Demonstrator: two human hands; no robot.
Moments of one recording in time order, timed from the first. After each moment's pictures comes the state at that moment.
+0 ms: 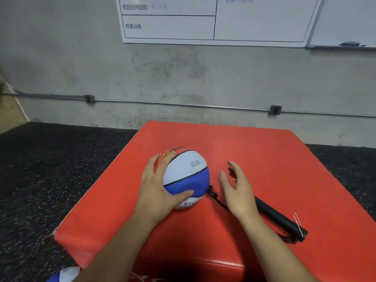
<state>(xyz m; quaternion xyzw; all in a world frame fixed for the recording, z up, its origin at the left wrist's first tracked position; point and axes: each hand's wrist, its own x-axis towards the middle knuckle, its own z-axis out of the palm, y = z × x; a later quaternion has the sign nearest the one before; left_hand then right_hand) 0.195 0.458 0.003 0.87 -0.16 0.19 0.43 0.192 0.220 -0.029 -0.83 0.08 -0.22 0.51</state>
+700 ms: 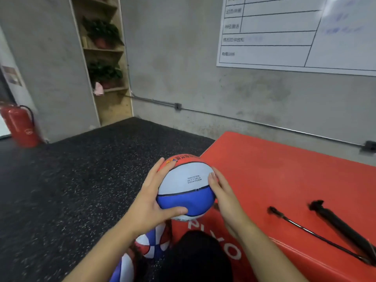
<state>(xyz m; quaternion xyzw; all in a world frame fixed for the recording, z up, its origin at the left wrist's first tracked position) -0.034 0.690 0.042 0.86 -0.13 0.25 0.42 0.044 0.474 0.040 -0.66 -0.13 0.08 0.74</state>
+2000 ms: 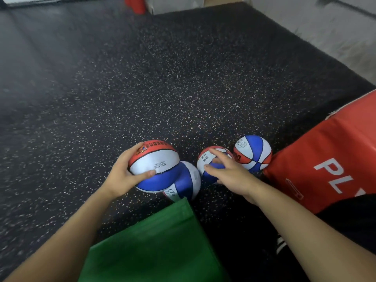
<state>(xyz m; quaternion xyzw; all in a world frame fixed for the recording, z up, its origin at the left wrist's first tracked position) -0.342 0.999 -0.242 0.77 0.32 0.16 0.53 -0.096 0.755 -0.148 -0.79 -0.25 0.45 0.33</state>
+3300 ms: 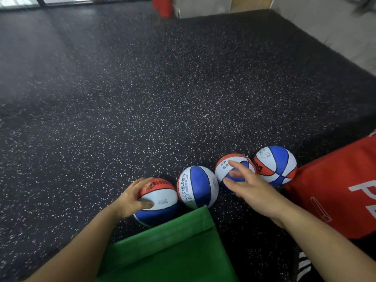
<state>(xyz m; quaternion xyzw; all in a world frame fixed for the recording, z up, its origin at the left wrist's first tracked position) -0.412 0.999 -0.315 0.73 0.40 -0.08 0.54 -0.113 0.756 -0.143 -0.80 -0.29 0.43 0.30</state>
